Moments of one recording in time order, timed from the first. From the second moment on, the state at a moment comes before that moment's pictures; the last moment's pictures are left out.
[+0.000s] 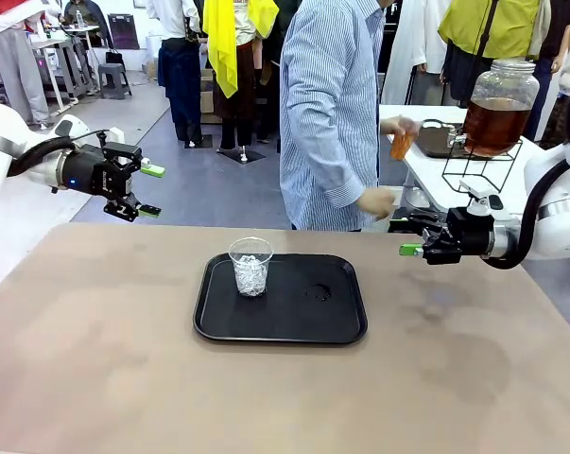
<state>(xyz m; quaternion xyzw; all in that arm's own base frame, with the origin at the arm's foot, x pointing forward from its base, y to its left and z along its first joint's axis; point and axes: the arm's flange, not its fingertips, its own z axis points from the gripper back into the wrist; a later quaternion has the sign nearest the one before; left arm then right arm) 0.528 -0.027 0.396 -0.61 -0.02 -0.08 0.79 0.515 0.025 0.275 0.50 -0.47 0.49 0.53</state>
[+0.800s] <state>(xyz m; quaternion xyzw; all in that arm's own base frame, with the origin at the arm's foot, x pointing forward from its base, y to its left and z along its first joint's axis) 0.528 -0.027 0.396 -0.61 -0.02 -0.08 0.79 0.515 0.025 0.275 0.50 -0.47 0.49 0.53</state>
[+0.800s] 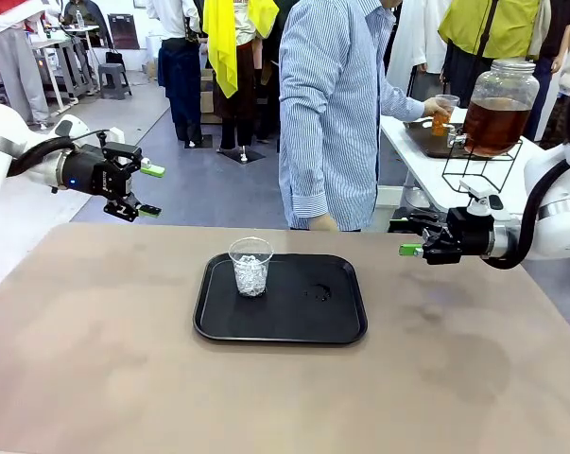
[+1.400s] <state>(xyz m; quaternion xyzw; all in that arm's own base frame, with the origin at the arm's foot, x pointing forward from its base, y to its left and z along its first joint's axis) 0.528 -0.027 0.396 -0.61 -0.02 -0.08 0.79 0.515 0.025 0.275 0.50 -0.47 0.49 0.53</state>
